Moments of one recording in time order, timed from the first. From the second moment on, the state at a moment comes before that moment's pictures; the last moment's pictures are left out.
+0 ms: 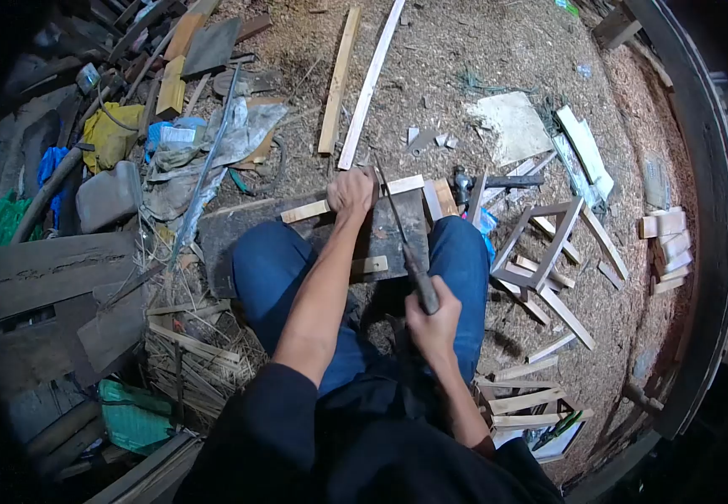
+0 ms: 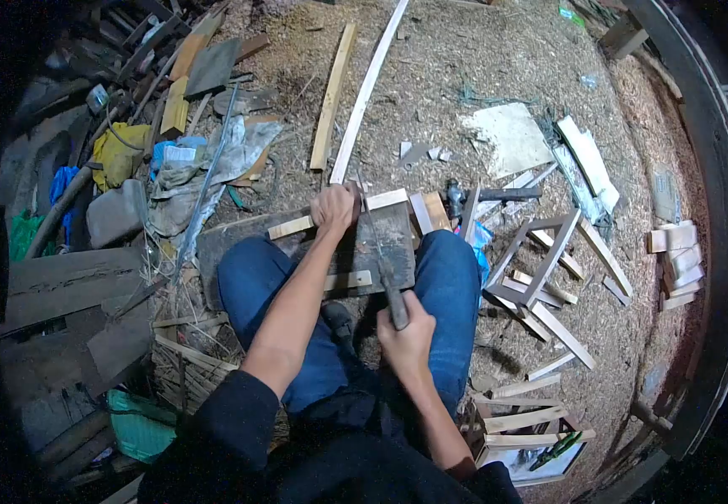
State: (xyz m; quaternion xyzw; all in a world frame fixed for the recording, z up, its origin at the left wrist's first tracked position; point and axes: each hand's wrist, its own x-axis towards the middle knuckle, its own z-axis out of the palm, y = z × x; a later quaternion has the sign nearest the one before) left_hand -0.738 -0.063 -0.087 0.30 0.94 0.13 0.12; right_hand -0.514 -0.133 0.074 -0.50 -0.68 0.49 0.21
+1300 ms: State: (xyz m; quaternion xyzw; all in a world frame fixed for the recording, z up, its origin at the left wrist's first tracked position) left_hand -0.735 -0.065 -0.090 0.29 0.94 0.14 0.12; right_hand -0.509 -0.158 0.058 -0.52 -0.66 0.48 0.23
